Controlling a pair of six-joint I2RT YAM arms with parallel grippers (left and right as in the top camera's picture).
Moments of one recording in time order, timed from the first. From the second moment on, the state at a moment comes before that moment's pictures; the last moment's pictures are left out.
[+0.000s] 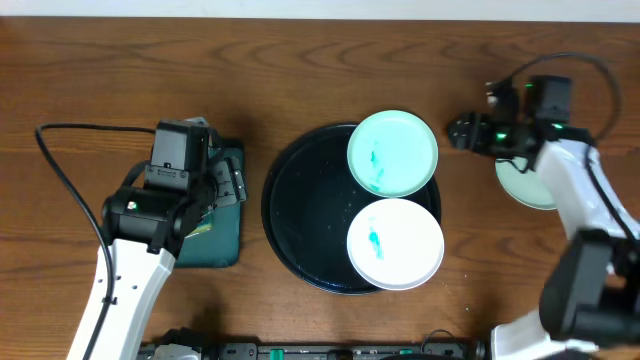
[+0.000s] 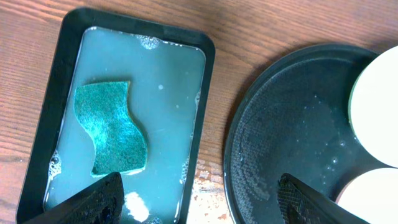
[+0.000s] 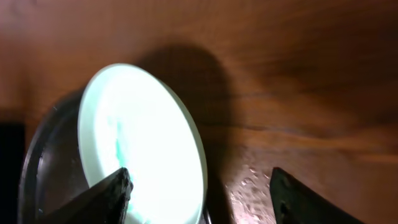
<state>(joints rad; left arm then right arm) -0.20 1.15 1.09 -0.96 -0.05 -0.38 -0.11 1.76 1.18 -0.50 -0.49 0.13</state>
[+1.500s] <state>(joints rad) -0.20 1.18 1.07 -0.98 -0.05 -0.38 0.24 1.88 1.18 -0.54 -0.43 0.30</state>
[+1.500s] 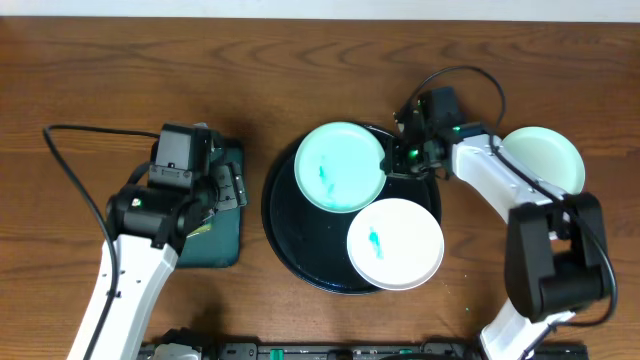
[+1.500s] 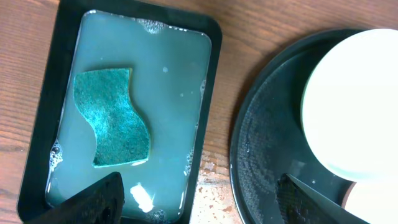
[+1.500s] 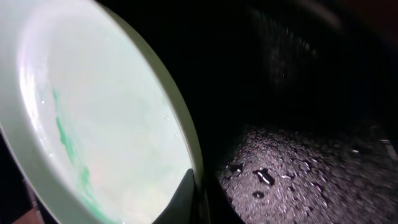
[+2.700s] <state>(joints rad) 0.11 1.56 0.90 -0.76 -0.02 -0.34 0.24 1.94 1.17 -0.51 -0.37 0.36</state>
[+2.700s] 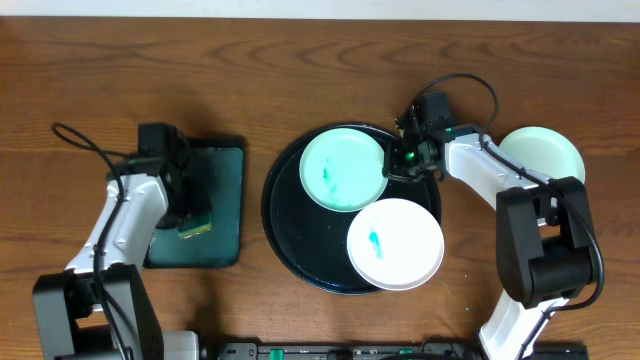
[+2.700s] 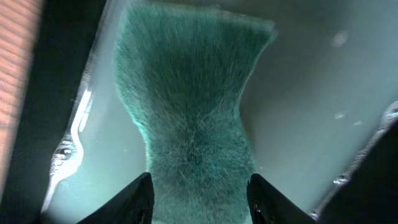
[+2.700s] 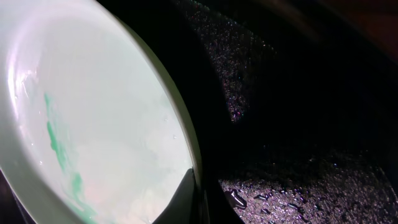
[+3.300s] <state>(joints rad) 0.11 1.56 0.84 -0.59 -0.01 -0.30 0.24 1.94 1.17 -0.51 -0.37 0.36</state>
